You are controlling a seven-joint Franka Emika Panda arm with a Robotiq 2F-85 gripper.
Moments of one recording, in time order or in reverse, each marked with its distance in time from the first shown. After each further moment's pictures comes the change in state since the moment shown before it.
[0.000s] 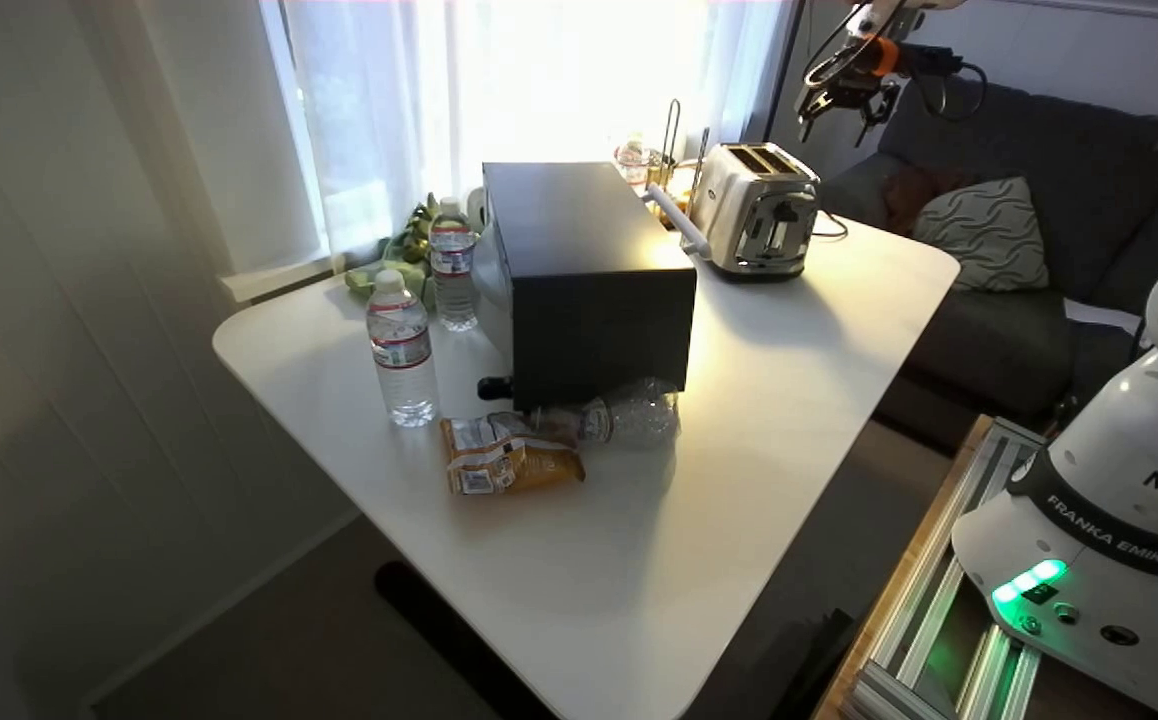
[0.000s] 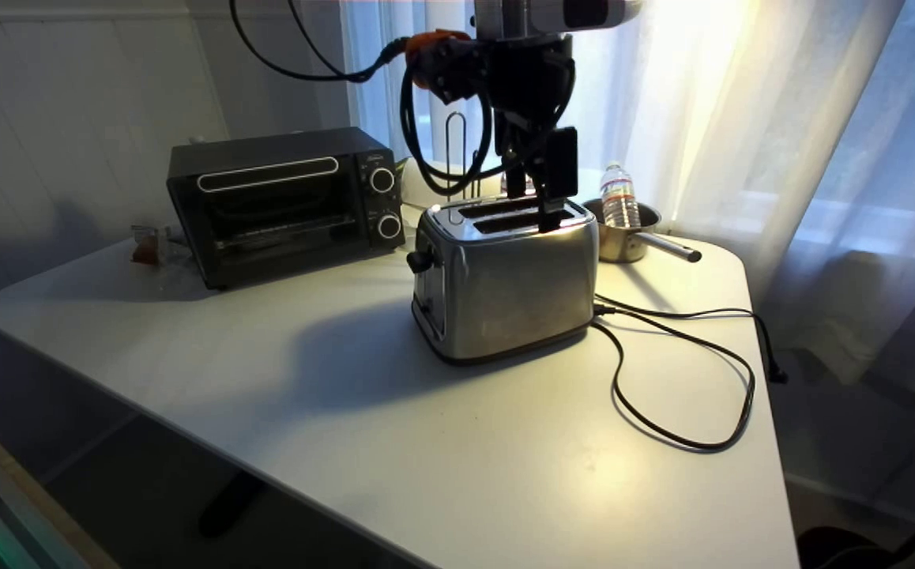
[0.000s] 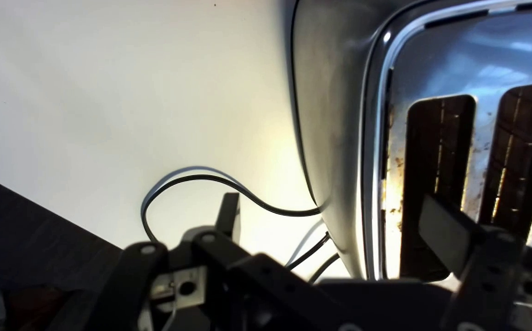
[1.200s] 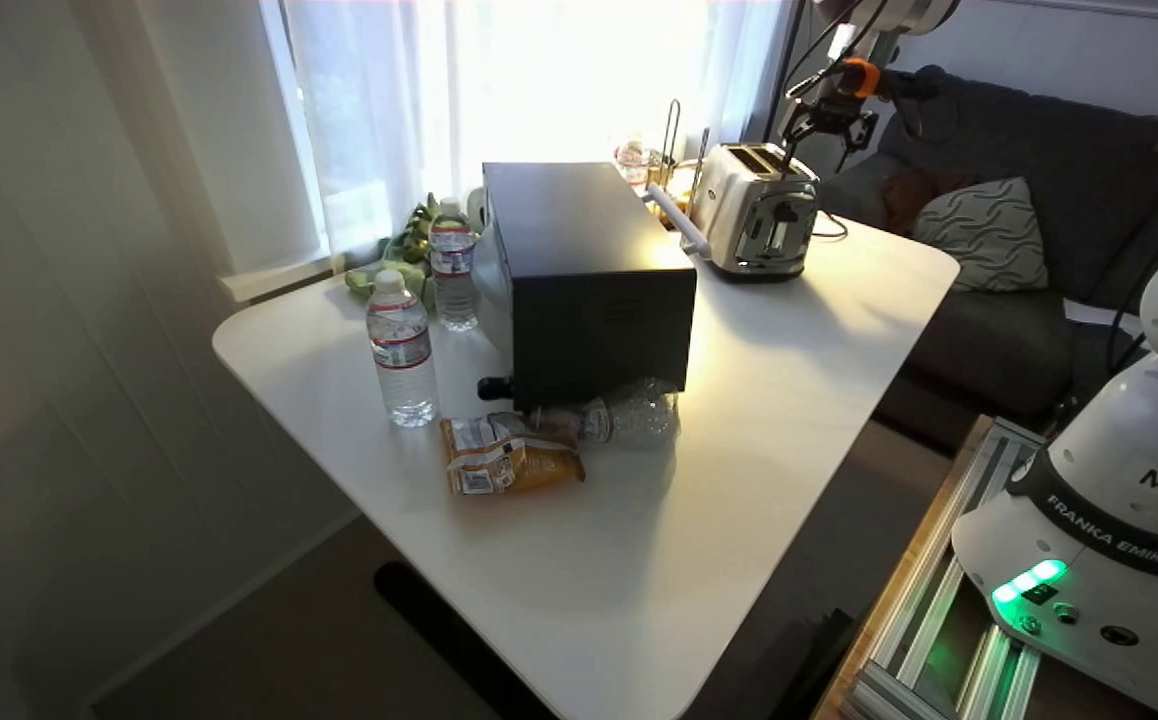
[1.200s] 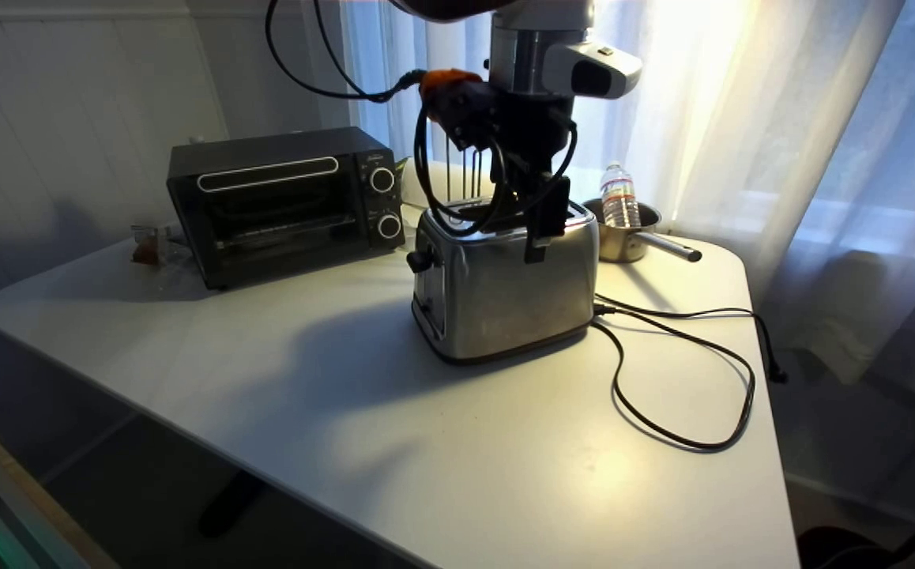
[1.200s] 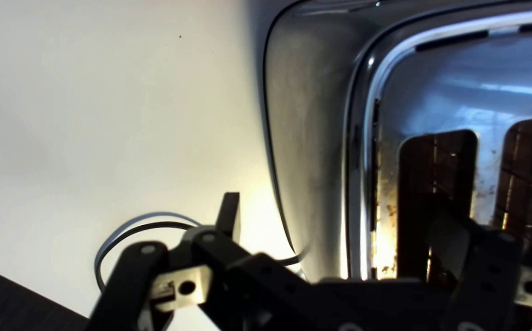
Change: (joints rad) arm -0.037 0.107 0.038 0.078 0.096 -0.088 -0.061
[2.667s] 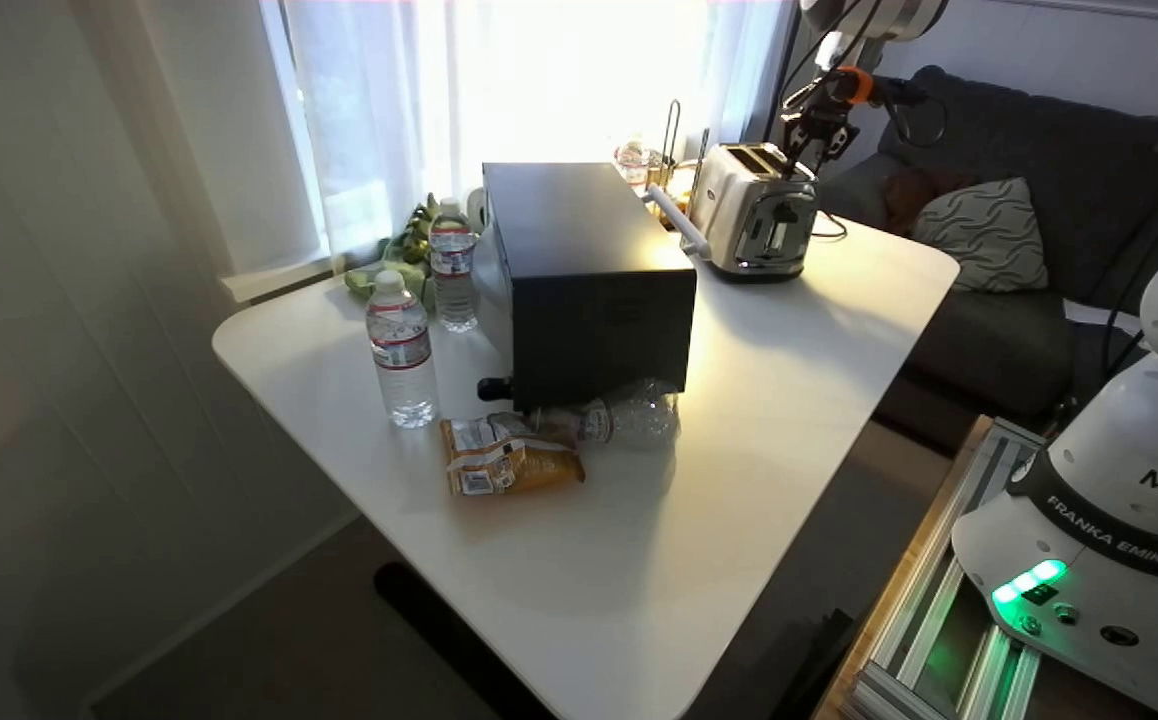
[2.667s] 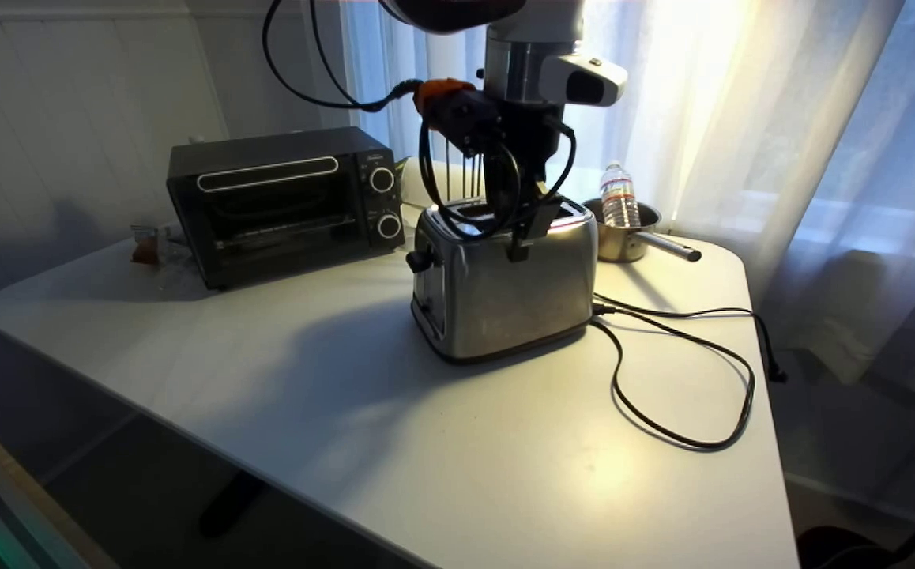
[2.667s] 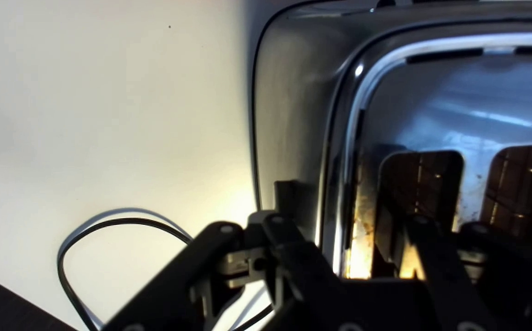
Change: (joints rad) arm 0.004 0.016 0.023 0.006 -0.010 -0.001 -0.077
